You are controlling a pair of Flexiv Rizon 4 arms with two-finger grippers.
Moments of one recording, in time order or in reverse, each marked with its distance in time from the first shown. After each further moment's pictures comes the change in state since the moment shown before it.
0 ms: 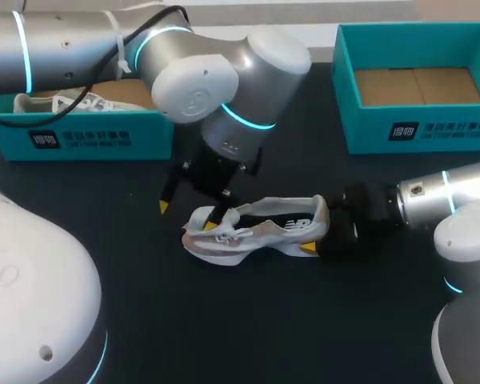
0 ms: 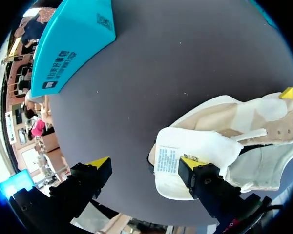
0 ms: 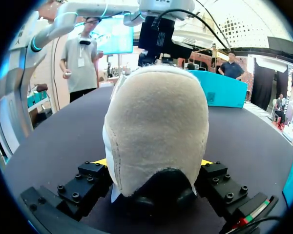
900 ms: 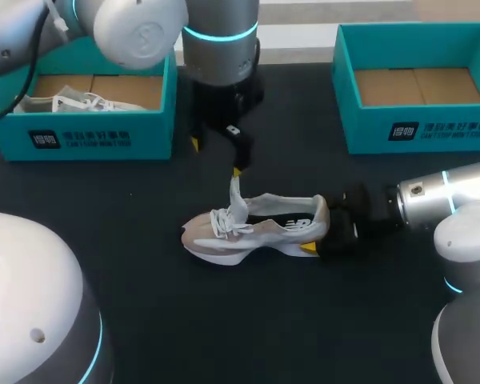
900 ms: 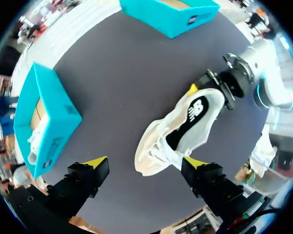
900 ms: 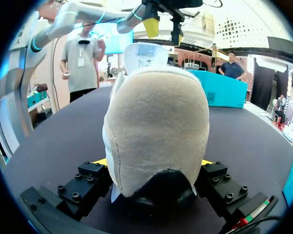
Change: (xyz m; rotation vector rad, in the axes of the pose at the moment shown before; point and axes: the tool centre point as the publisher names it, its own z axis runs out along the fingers) left arm 0.004 -0.024 -0.136 0.322 0.298 0.559; right arm 0.000 0.000 0.000 0.000 0.000 0.000
